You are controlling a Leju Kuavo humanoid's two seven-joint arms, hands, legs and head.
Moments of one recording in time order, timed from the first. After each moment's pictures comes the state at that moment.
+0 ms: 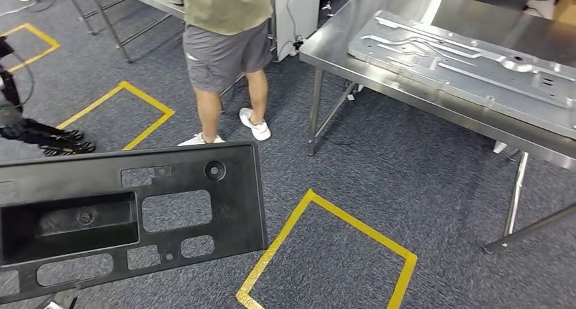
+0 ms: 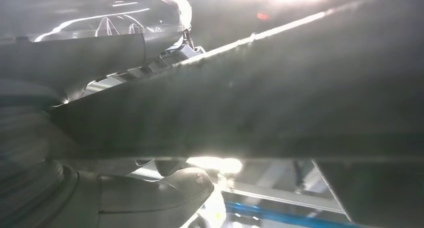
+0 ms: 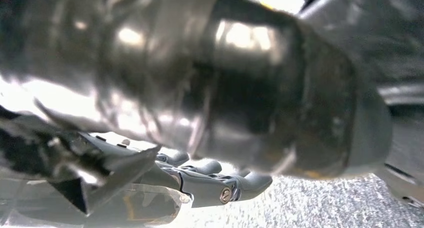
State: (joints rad) left arm 0.38 0.20 0.27 -2.34 -1.57 0.70 -0.18; right arm 0.02 0.14 -0.75 -0.11 1.11 0.25 0.03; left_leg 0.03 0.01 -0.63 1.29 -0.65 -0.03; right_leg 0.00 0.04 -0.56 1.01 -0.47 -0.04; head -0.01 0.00
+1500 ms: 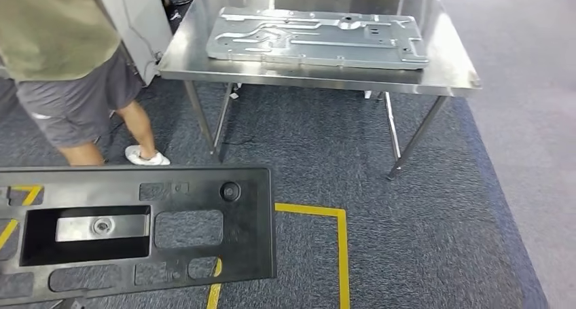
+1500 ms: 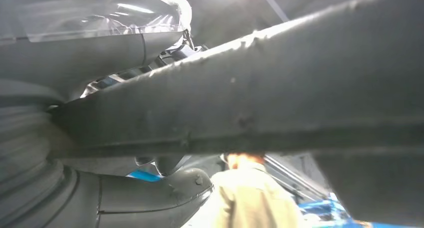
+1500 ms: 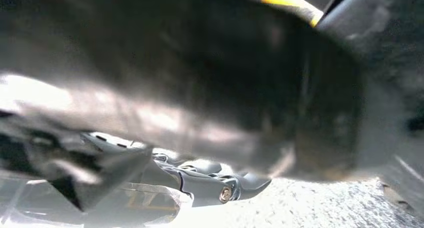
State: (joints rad) left arm 0.43 0.50 0.12 -2.30 -1.54 0.68 0.06; right arm 0.02 0.14 -0.76 -0.12 1.11 0.28 0.03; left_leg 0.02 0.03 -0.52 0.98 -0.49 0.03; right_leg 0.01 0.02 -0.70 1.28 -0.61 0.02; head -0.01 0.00
